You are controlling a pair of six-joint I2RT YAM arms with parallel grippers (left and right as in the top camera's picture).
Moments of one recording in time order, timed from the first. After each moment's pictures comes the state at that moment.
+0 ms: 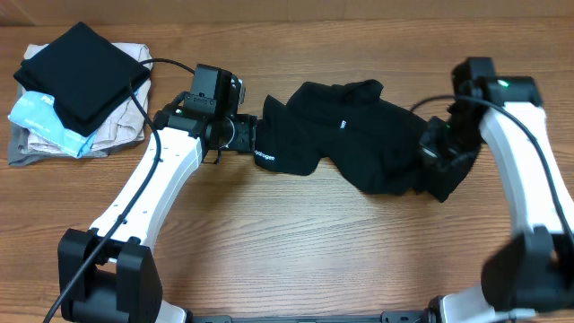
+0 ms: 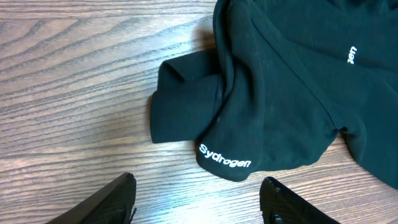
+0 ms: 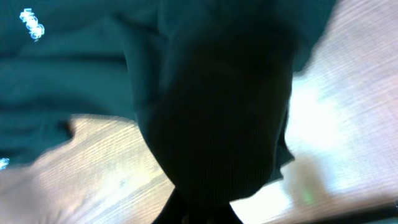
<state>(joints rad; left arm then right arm) -0.26 1.68 1.29 -0.73 0.13 -0.23 -0.02 1.73 1.50 -1.36 -0.14 0.54</state>
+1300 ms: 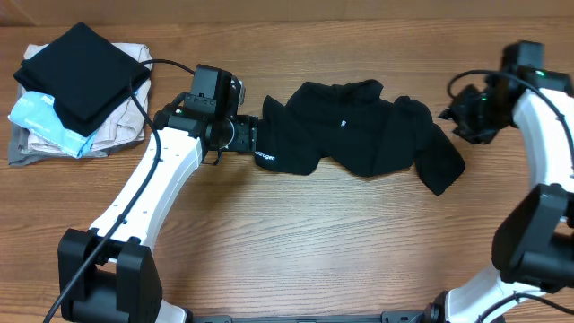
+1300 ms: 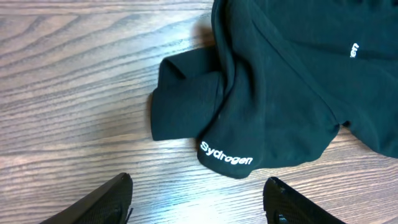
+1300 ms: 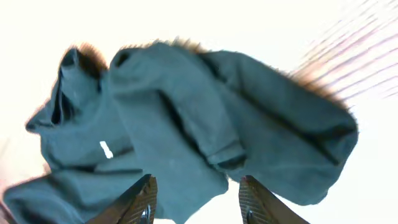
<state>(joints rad) -0.26 1.68 1.29 -0.74 0.13 -0.23 -0.26 1.86 1.55 -1.03 -0.30 0.49</state>
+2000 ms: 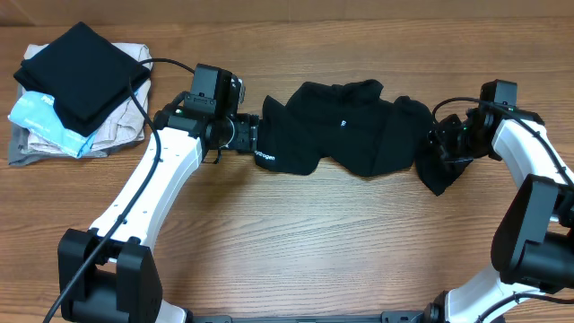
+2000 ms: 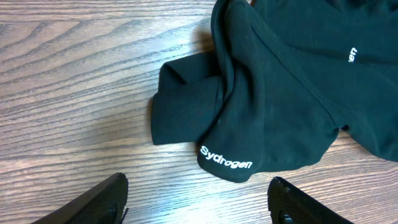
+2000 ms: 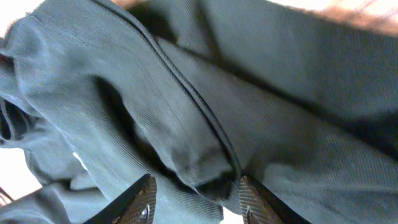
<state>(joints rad) -0.26 1.68 1.29 -0.73 0.13 -0.23 -0.25 1.86 1.23 -0.73 -0.39 0.66</state>
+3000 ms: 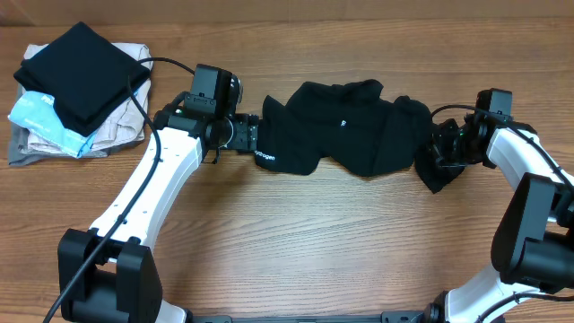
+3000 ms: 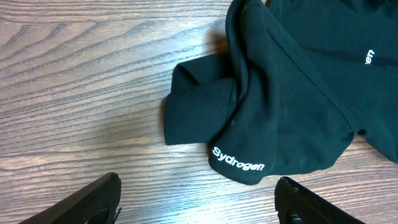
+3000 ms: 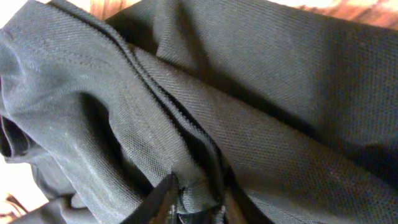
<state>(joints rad) -0.26 1.68 1.29 -0.73 0.08 -0.23 -0.25 1.86 1.14 -0.59 -0.41 0.73</state>
